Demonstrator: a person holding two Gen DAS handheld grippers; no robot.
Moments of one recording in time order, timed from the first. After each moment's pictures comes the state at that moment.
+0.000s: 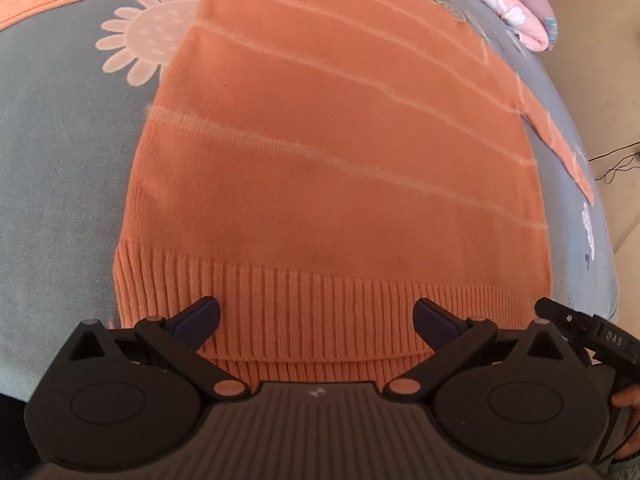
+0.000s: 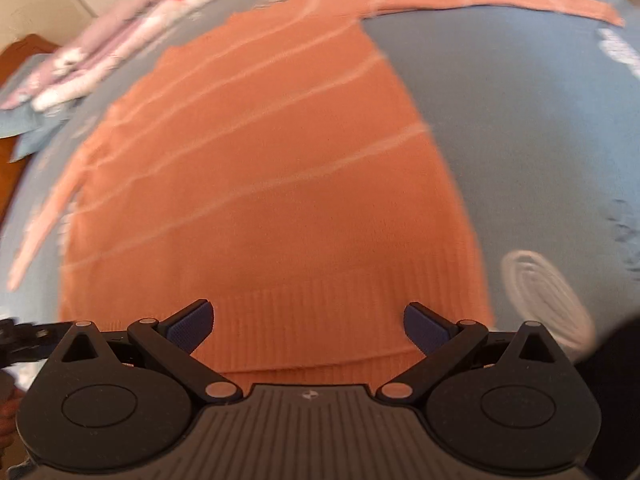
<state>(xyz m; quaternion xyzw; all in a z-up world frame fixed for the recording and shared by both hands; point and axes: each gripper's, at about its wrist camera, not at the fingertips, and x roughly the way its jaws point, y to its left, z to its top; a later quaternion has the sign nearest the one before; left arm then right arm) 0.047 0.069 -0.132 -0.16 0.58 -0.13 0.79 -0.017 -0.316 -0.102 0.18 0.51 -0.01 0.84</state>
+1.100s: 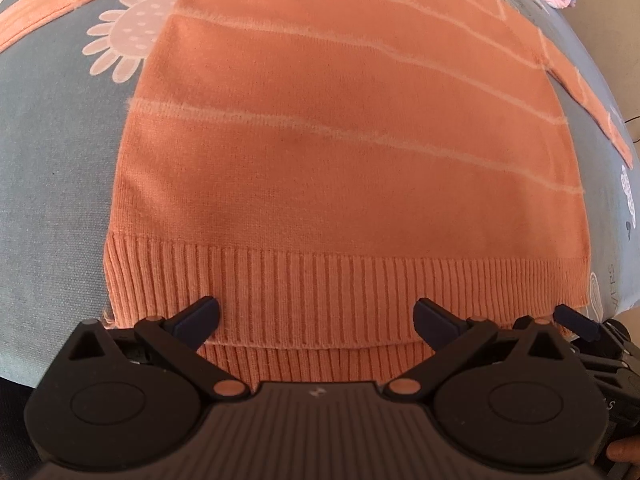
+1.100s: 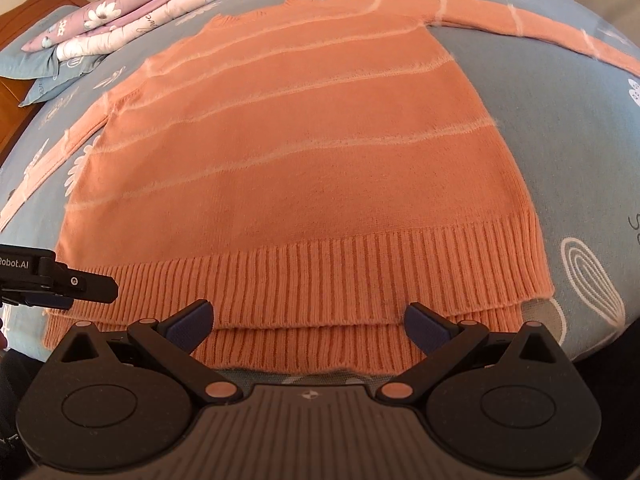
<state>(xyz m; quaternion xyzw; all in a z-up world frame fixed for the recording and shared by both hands) 0.052 0.029 -0.131 -0.09 0.62 -0.10 0.77 -0.037 -0.245 -0.109 0.11 0.50 0.03 0.86</state>
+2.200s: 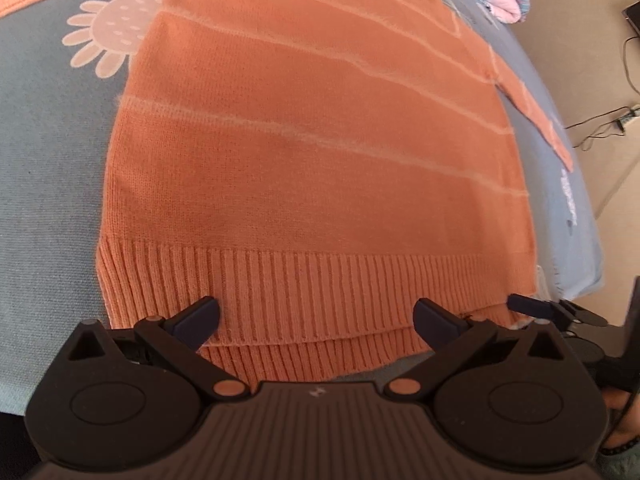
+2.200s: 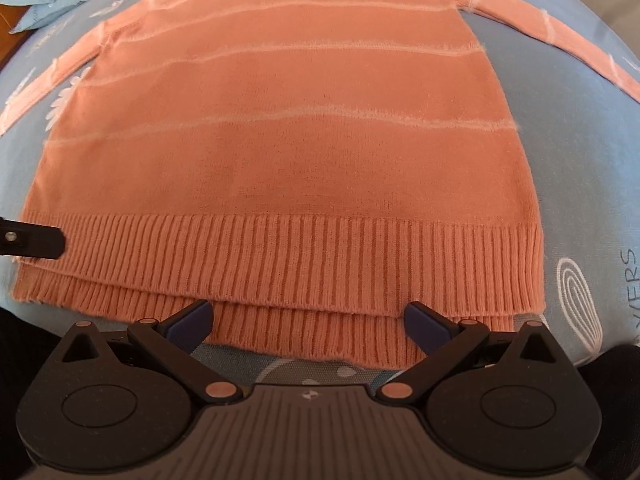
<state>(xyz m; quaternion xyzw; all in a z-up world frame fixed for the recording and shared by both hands) 0.051 0.052 -0.116 -0.16 0.60 -0.20 0.76 -0.018 -0.218 -0.114 0.01 0.57 0.02 0.82</state>
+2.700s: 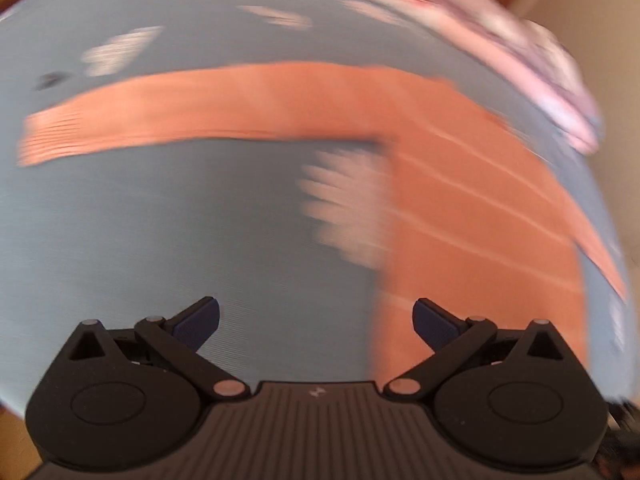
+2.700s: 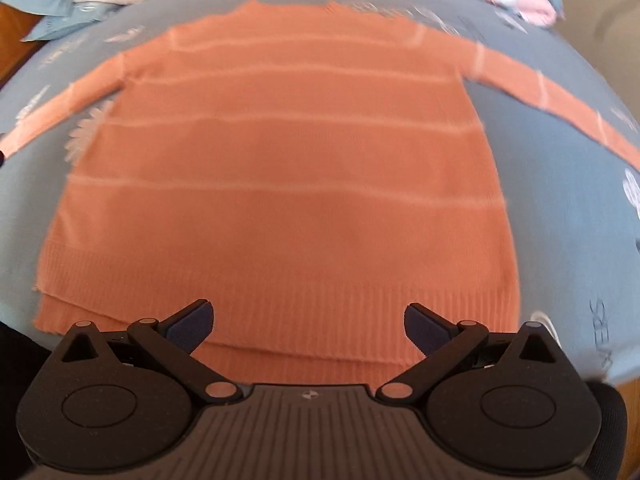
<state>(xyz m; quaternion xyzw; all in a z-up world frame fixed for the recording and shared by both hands) 0.088 0.286 -0.062 -0.20 0.50 0.01 0.84 -0.020 -0.189 -0.065 -0.01 0.52 0.04 0.86</state>
